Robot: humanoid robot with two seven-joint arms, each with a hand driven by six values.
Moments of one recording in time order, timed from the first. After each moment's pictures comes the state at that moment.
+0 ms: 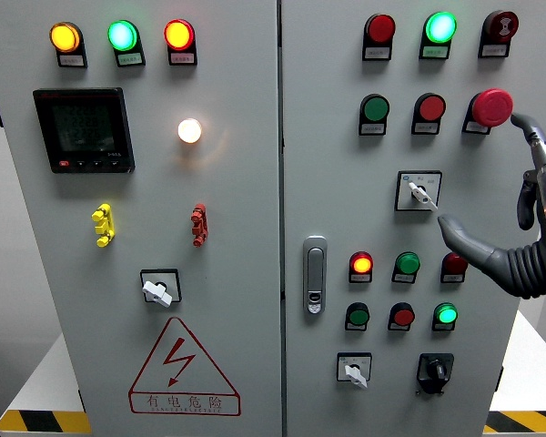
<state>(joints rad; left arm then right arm) -0.04 -0.10 0.10 -0.13 0.04 -0.07 -0.07 0.66 0.16 1.63 1.88 -2.79 0.18 -0.15</state>
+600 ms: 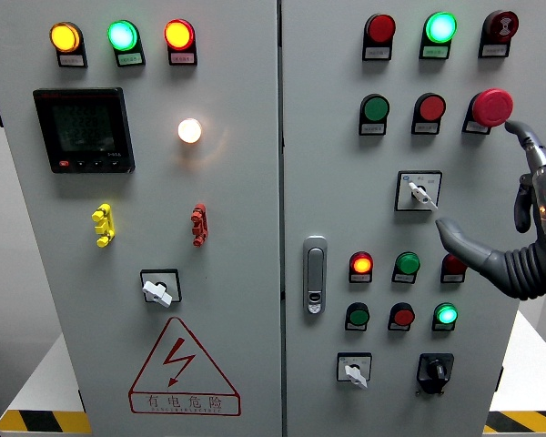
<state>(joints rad) -0.04 -0.10 0.10 -0.13 0.04 -0.07 -0.07 0.66 0.16 1.63 1.86 -2.79 0.20 -0.16</state>
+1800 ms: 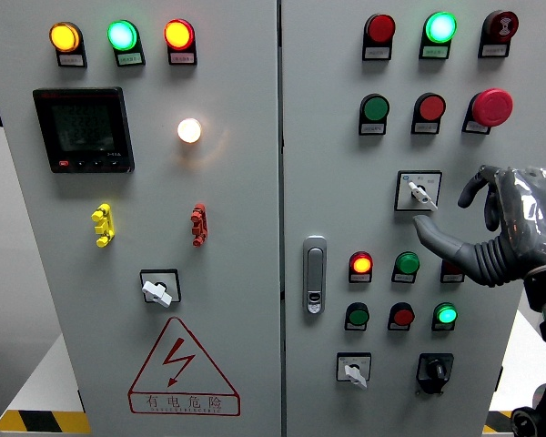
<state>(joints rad) -0.04 -0.10 0.09 -0.13 0.04 -0.07 -0.07 0.75 0.16 1.61 1.69 -2.78 0.19 -0.19</state>
